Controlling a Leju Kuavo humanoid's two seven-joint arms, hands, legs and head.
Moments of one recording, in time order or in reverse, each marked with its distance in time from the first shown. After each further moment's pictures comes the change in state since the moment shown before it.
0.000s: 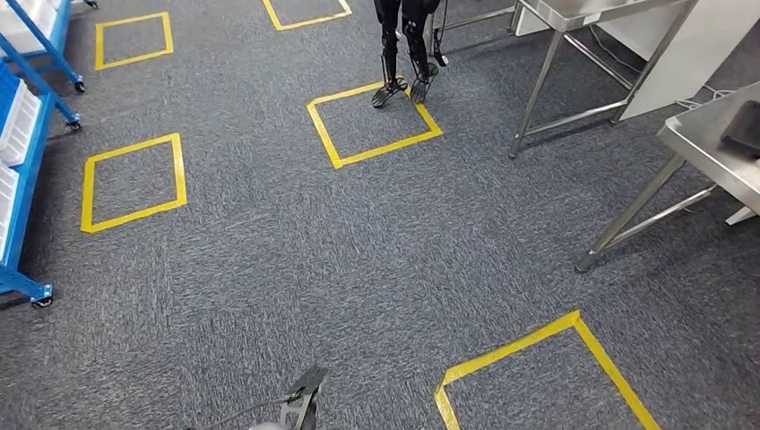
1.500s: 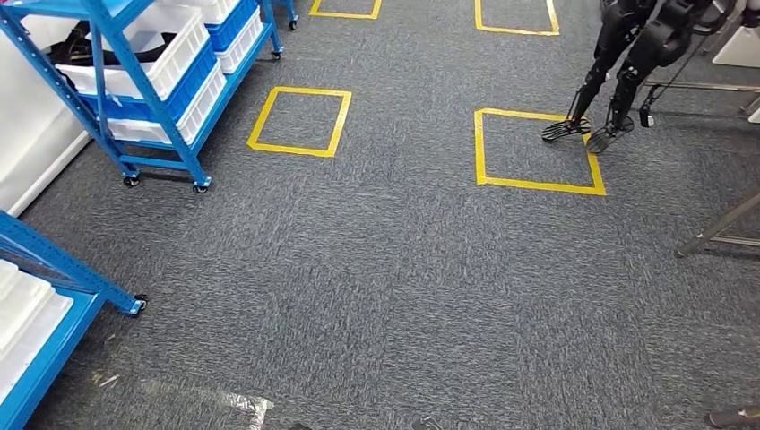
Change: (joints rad) left arm 0.195 0.030 0.004 -0.013 -0.099 -0.039 -0.129; right arm 0.002 -0.035 0.176 -0.107 -0.430 -0.131 0.019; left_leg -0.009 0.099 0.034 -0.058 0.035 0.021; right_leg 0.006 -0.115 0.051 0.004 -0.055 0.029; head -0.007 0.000
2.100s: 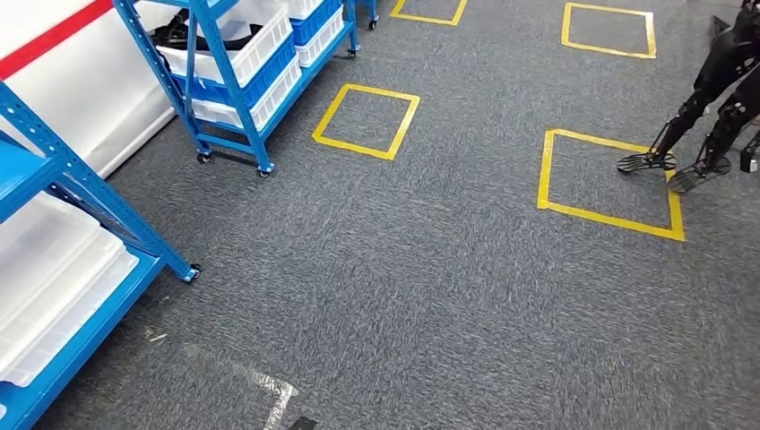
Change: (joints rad) left arm -0.036 0.001 0.000 -0.002 0.022 -0.006 0.039; right arm -0.011 0.006 0.031 0.066 0.018 0.037 0.000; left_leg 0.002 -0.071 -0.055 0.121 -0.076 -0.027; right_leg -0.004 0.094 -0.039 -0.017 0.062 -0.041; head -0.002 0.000
